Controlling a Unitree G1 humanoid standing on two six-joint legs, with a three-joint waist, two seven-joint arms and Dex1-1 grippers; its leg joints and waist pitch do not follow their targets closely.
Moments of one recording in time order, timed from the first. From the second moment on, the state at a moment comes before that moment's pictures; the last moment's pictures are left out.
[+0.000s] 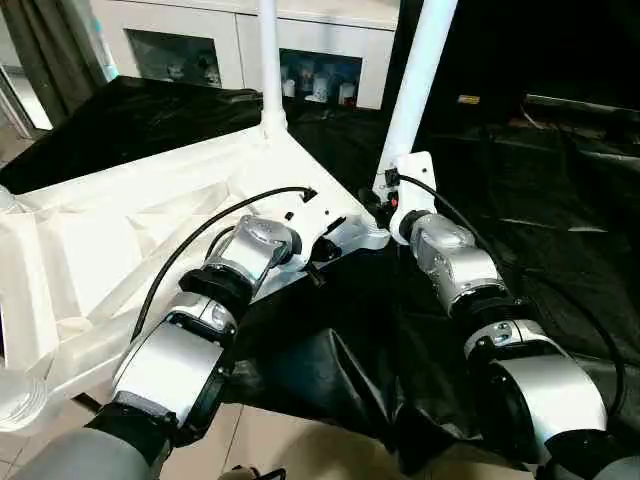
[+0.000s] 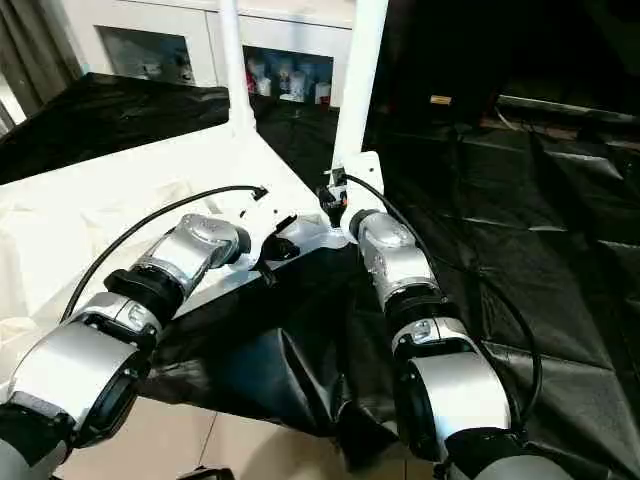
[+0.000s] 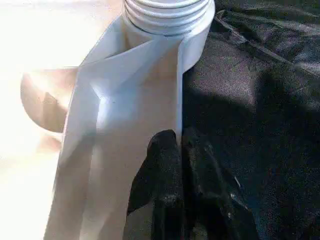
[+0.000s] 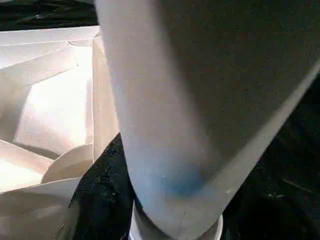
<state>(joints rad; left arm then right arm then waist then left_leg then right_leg) -0.99 0.10 -0.24 1.08 0.14 0.28 -0.72 -0.88 -0.05 -0.08 0.98 0.03 0.11 0.25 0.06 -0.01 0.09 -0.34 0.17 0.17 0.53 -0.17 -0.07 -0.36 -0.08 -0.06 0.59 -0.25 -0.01</state>
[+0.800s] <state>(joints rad) -1.00 0.13 -0.23 1.08 0.14 0.23 -0.78 -0.87 -0.05 -0.10 1.02 0.04 0.09 0.35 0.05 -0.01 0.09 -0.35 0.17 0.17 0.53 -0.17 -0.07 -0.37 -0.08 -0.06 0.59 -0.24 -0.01</state>
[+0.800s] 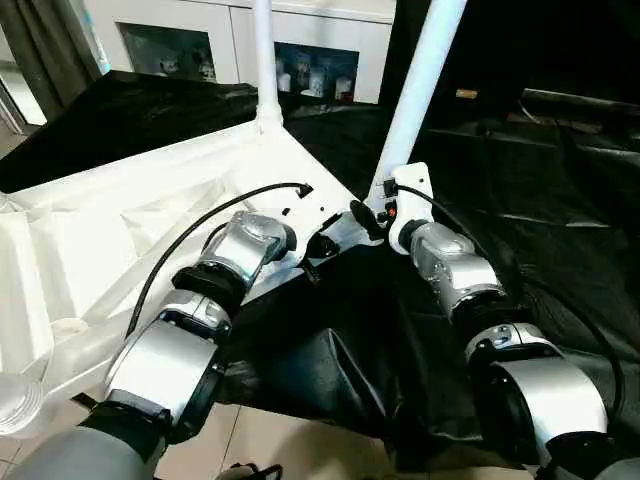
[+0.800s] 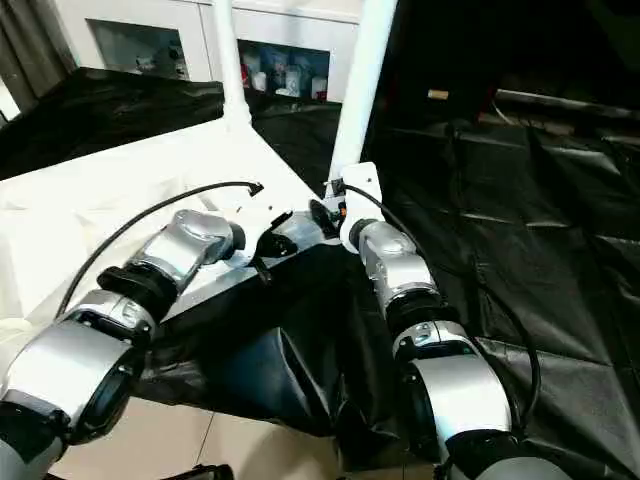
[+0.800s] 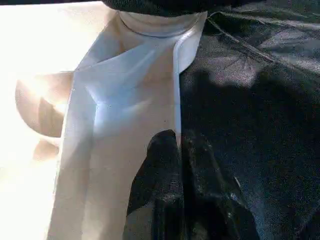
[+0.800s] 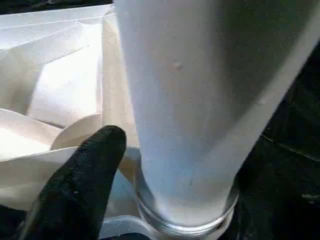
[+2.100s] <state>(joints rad) -0.78 0.31 -0.29 0.73 0.08 0.01 -1.28 -0.54 -0.45 0.09 0.51 0.10 0.06 1.17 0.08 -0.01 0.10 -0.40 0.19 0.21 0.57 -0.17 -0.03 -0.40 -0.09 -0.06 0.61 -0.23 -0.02</state>
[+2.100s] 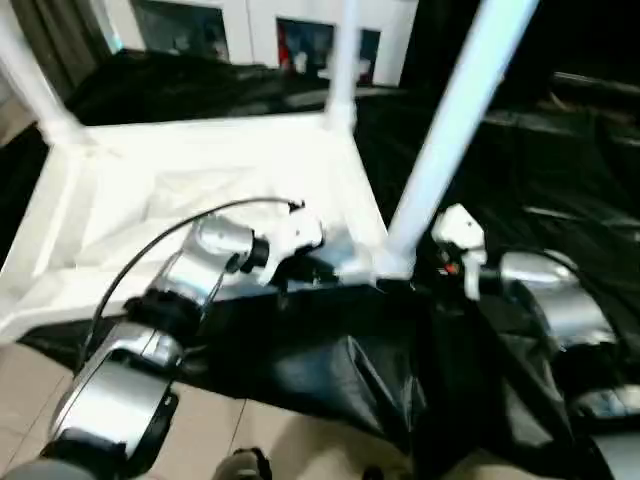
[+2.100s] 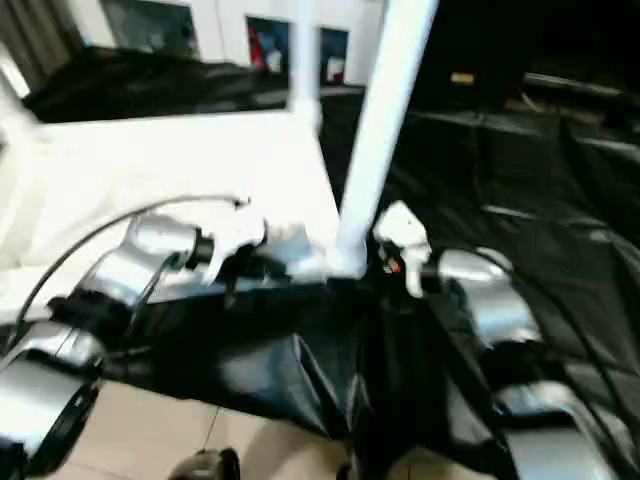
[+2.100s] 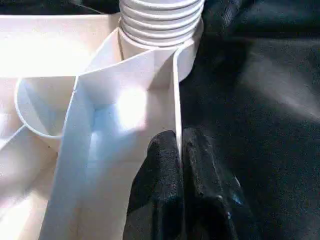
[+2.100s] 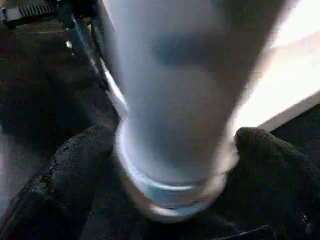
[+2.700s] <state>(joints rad) -0.72 0.35 -0.29 0.65 0.07 0.00 -1.33 -0.52 -0.44 0.13 0.48 0.11 0.06 1.21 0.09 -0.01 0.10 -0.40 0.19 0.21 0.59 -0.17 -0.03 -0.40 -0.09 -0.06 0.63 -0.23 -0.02</state>
